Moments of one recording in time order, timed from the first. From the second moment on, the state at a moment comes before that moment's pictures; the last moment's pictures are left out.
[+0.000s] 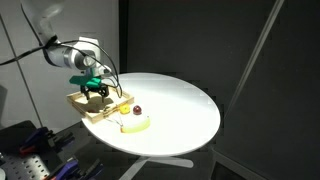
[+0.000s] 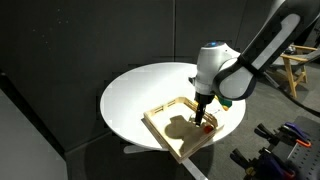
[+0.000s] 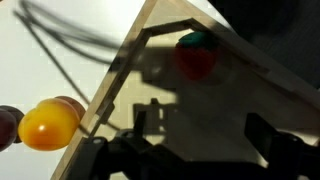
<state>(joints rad) 0.18 0.33 0.11 -2.43 -0.12 2.75 -0.10</state>
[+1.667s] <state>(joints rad) 0.19 0.39 0.10 -2.41 -0.13 2.77 -0.10</state>
